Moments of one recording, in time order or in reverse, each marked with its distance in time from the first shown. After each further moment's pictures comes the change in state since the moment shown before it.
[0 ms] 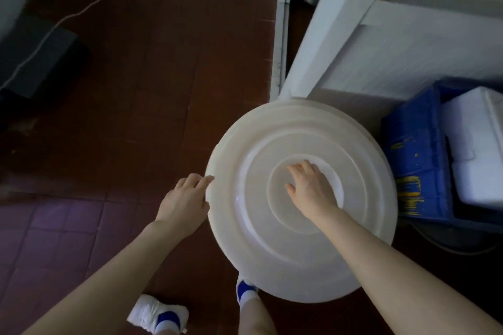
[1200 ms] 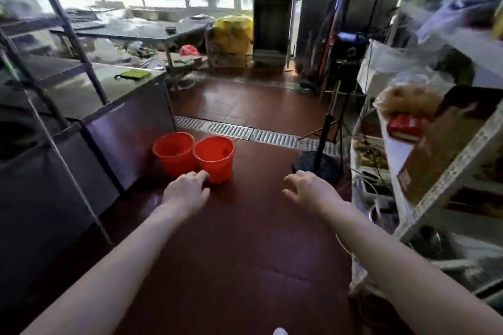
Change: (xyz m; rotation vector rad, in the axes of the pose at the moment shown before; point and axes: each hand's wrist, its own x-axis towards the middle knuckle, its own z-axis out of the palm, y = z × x) left_hand -0.854 -0.663 -0.185 -0.304 0.756 -1.749; right_hand -0.371 -1.220 -0.026 -0.489 -0.083 -1.912
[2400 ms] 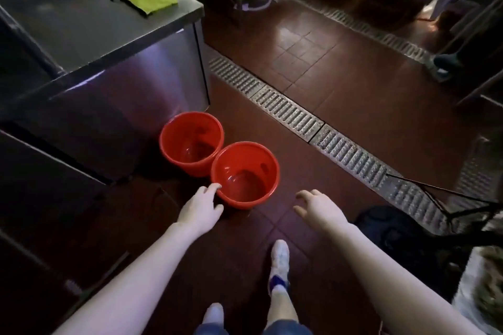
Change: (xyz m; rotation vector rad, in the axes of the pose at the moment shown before) left_hand 0.708 -0.203 0.220 -0.443 -0.314 -0.552; right_hand 0.865 0.095 0.141 0.089 -0.500 -0.060
